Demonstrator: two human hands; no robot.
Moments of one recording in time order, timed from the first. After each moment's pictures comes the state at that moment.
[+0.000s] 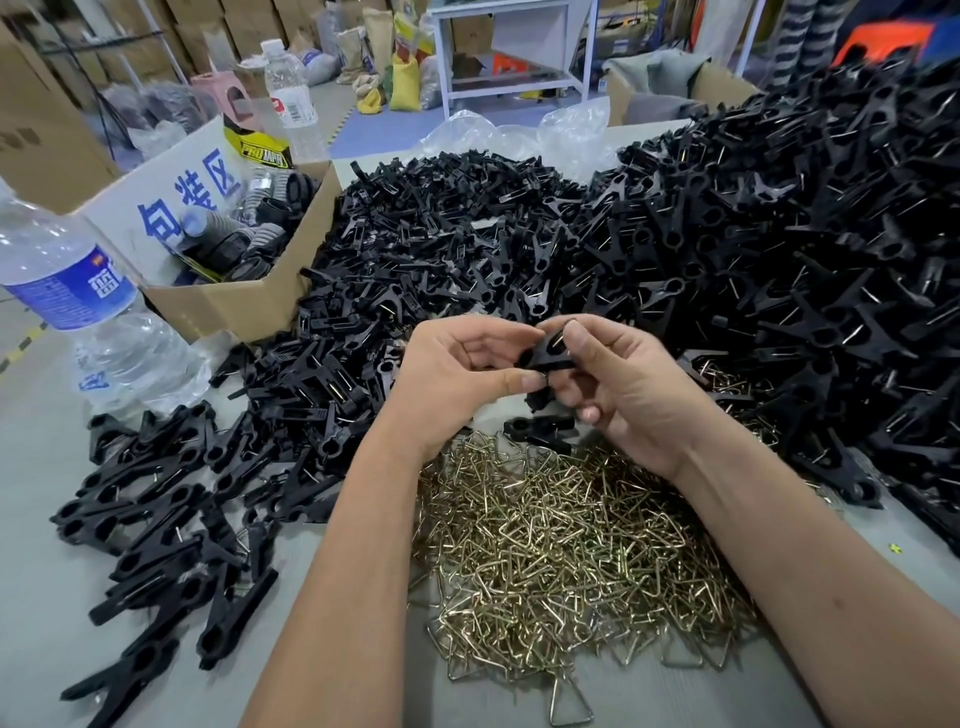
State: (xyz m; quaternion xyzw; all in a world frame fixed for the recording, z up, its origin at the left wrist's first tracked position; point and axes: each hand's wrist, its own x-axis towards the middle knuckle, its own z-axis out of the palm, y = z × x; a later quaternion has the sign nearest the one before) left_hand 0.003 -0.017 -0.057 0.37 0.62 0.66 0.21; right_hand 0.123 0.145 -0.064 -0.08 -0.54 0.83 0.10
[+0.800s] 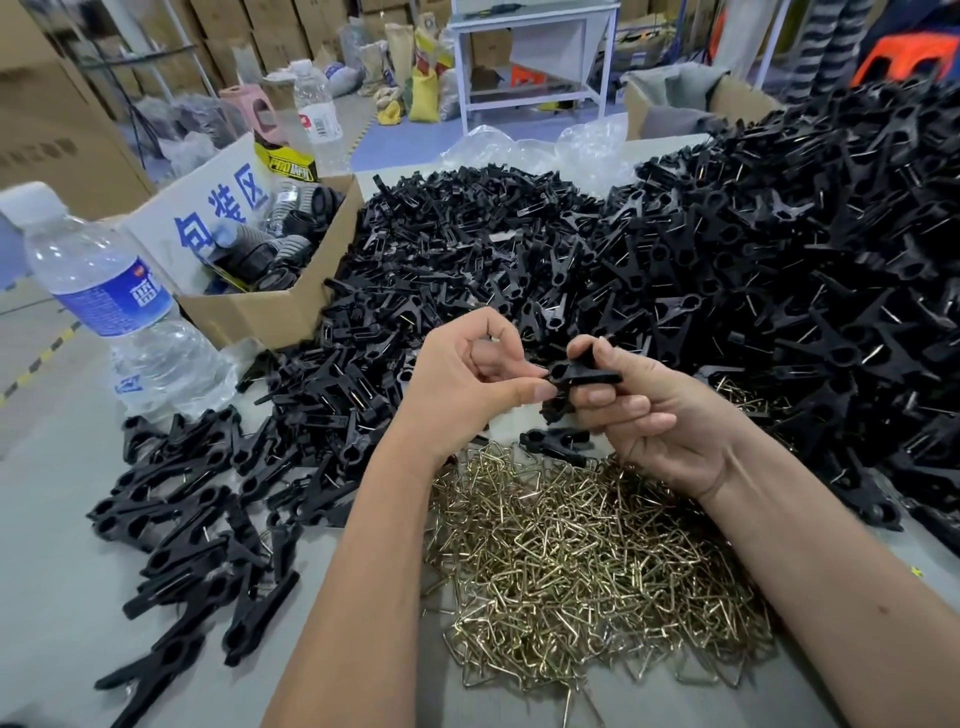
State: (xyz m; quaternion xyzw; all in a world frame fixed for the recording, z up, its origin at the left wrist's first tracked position) left_hand 0.008 -0.024 -0.050 0.36 0.67 0.63 0.17; right_hand 0.128 0.155 -0.057 -0.05 -0.32 0.94 -0.09
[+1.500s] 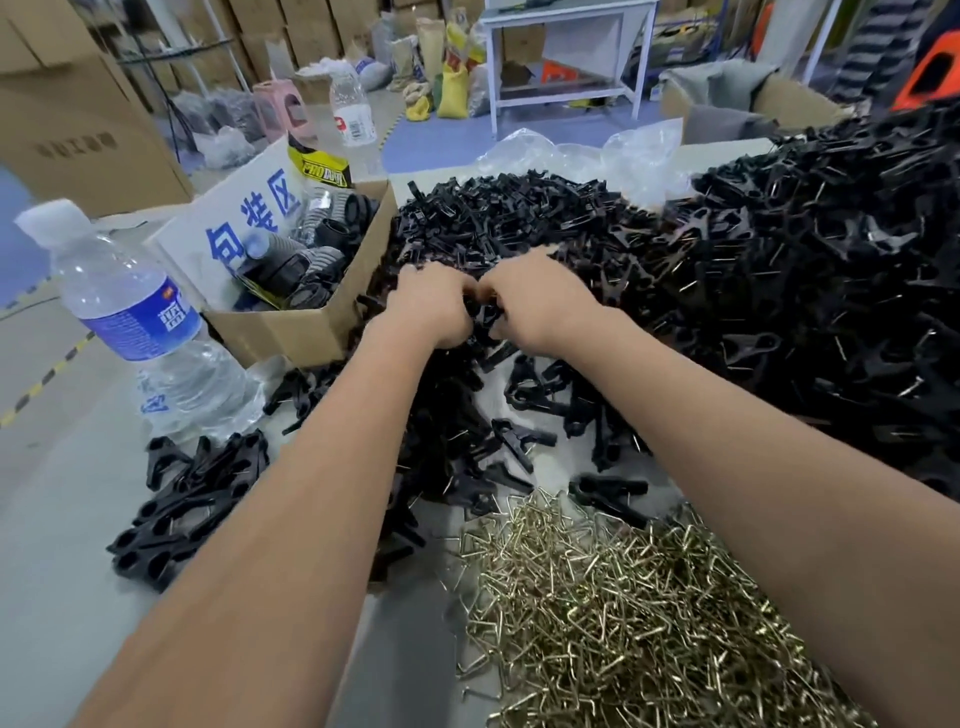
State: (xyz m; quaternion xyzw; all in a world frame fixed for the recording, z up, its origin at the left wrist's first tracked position) left_hand -0.145 0.008 -0.009 0.29 0.95 0.03 0.06; right_hand -0.064 0.124 -0.007 -0.04 -0.99 0.08 0.05
